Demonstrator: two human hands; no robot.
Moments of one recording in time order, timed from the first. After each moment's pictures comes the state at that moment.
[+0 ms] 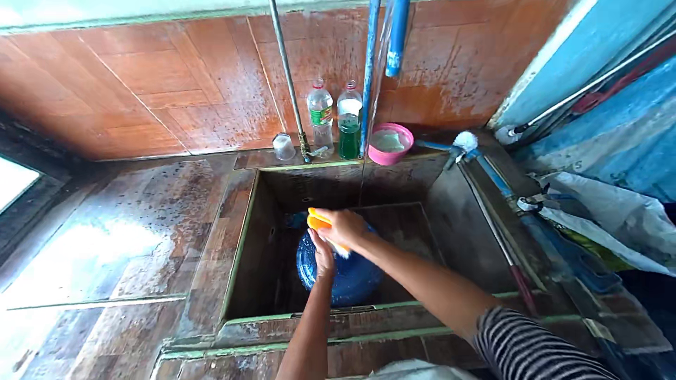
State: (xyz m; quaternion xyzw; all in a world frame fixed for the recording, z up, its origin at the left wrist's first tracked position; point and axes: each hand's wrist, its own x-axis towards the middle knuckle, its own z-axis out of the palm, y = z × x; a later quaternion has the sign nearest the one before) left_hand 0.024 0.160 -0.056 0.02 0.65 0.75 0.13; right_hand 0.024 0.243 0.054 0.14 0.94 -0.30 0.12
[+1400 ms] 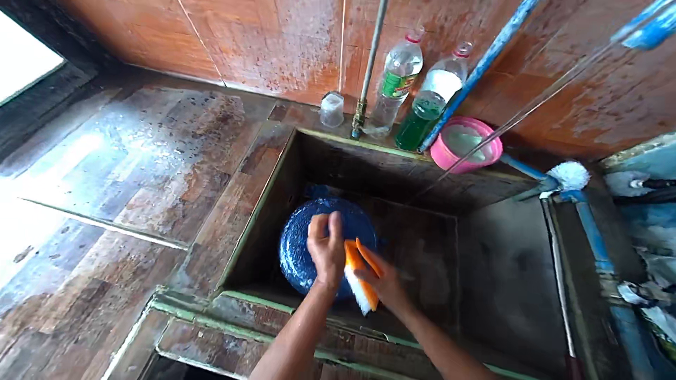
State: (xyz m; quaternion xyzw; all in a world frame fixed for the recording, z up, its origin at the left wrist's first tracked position) left_hand -0.031 0.128 -0.044 0.01 0.77 0.64 -0.09; right_hand 0.074 0.241 -0.076 0.18 0.77 -0.61 0.02
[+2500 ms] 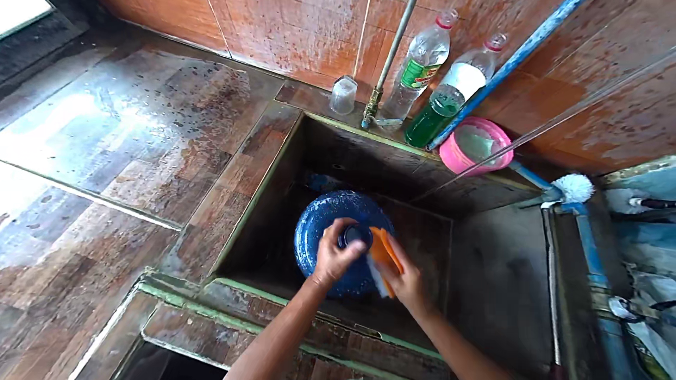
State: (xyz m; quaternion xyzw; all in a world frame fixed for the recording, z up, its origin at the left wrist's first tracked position) left_hand -0.016 0.111 -0.095 0.19 0.73 0.66 0.04; right_hand 0.089 0.280 -0.105 0.06 0.89 -0.42 -0.18
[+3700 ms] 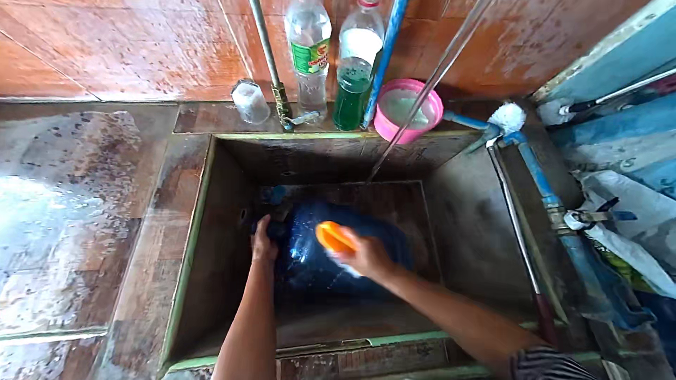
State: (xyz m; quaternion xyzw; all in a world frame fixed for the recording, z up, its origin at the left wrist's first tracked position) left_hand -0.129 0.115 -0.171 -0.21 0.64 0.72 0.18; right_hand 0.047 0.303 -0.090 0.17 0.91 -0.38 0.03
